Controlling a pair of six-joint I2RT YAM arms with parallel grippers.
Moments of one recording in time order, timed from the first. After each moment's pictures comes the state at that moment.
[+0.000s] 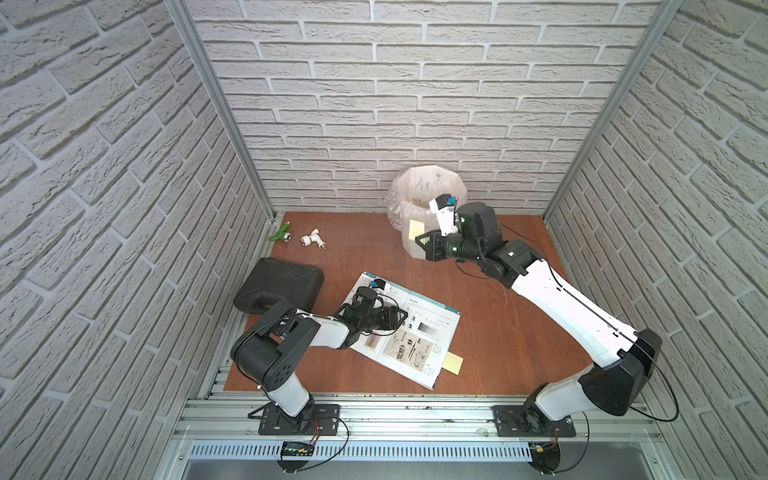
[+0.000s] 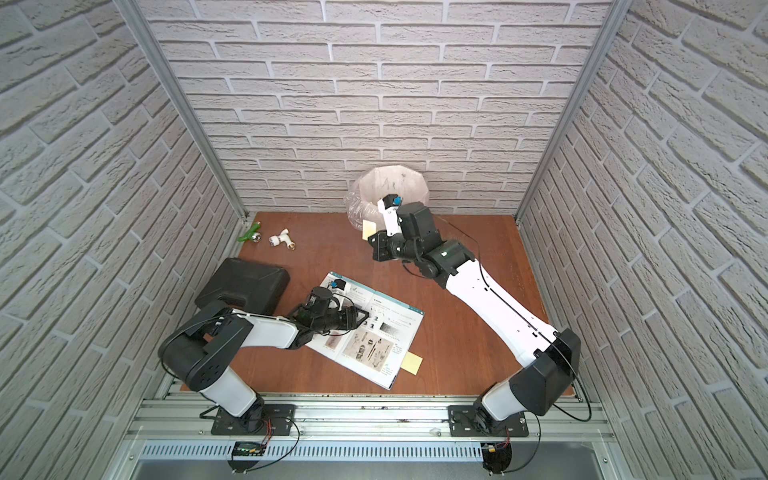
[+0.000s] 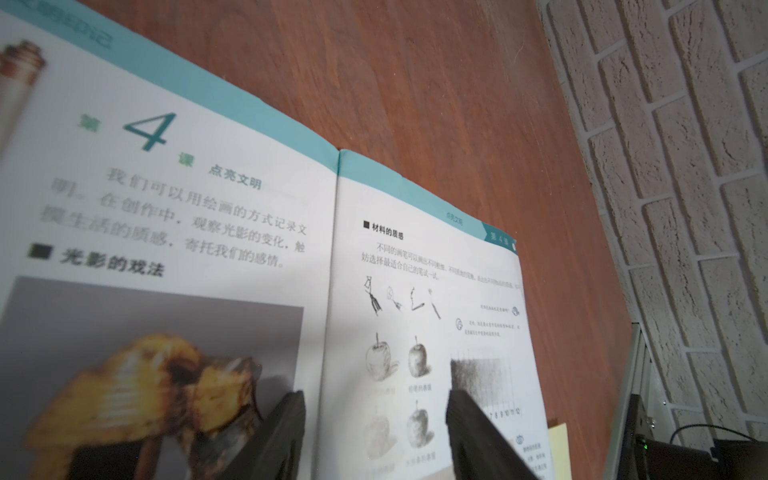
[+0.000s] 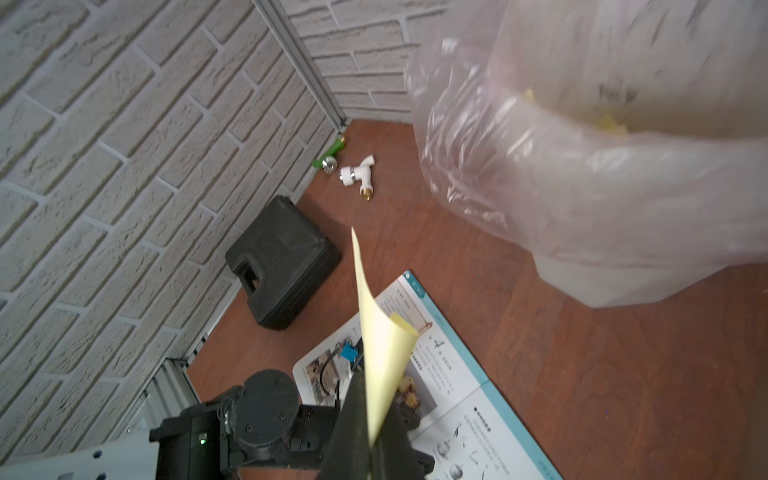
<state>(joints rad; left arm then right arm) -0.51 1.64 0.49 0.46 0.37 -0.63 0.54 1.52 1.61 -0.56 -0.15 0.42</state>
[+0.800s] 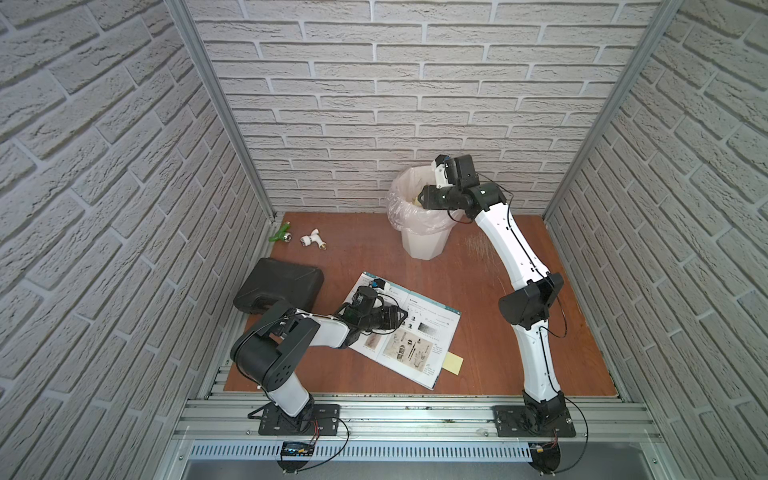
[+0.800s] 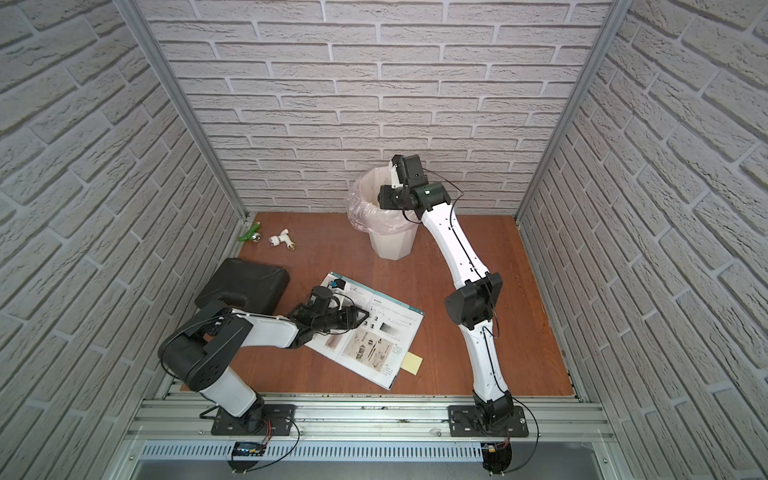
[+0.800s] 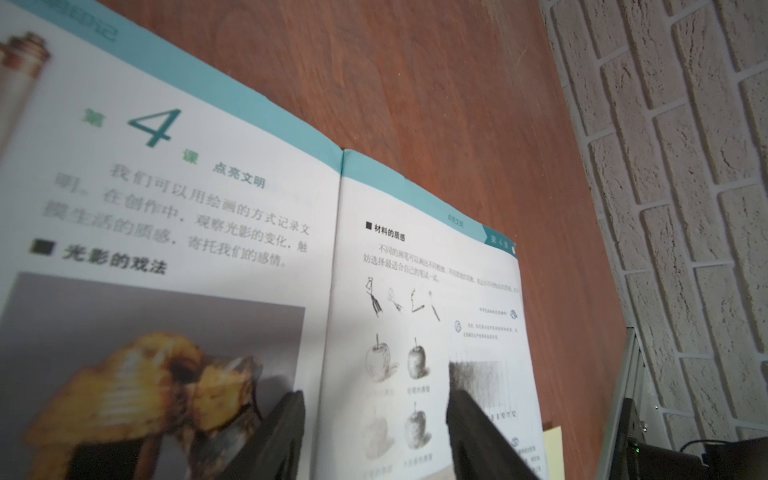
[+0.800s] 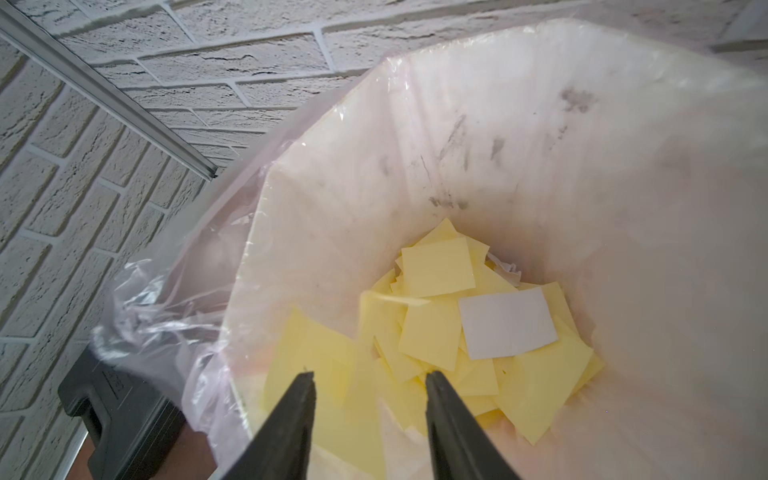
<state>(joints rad) -0.51 1.64 0.50 0.44 0.37 -0.65 0.36 2.27 2.62 -1.00 -0.09 0.34</state>
